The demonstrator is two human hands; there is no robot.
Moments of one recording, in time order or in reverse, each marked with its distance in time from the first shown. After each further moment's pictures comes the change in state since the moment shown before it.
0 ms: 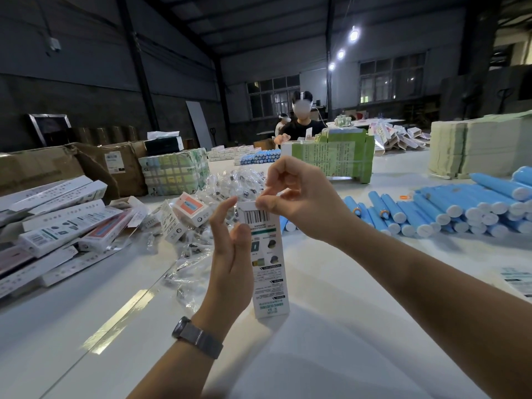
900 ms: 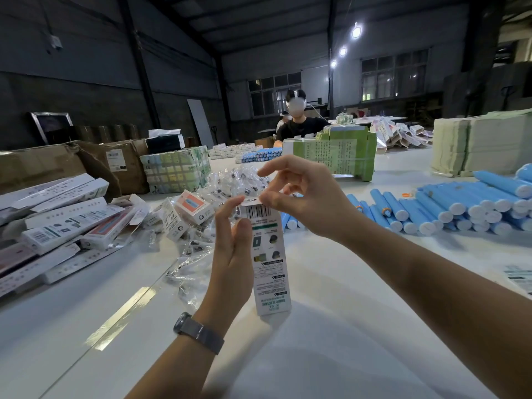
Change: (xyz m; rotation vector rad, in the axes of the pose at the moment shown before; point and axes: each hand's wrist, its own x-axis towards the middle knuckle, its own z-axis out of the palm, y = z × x) left_hand 0.003 -0.001 -0.001 -0.041 0.016 -0.049; right_hand -0.001 0.003 -0.004 -0.052 -0.013 -0.058
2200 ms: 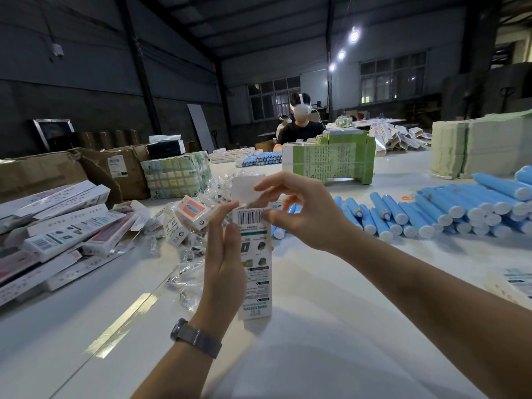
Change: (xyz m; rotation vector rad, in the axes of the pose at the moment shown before) left_hand 0.000 0.008 -0.004 0.067 0.091 0.027; right_hand -0.004 0.009 0.006 -0.047 -0.013 -0.035
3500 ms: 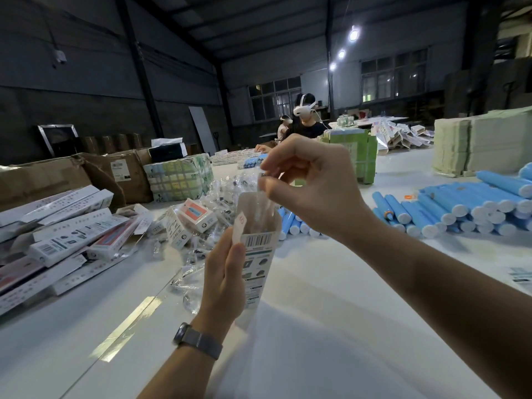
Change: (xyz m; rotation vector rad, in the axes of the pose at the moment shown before) left_hand -0.002 -0.017 -0.009 0.129 -0.054 0.050; right_hand 0.012 -0.042 -0.009 0.119 0.252 -0.186
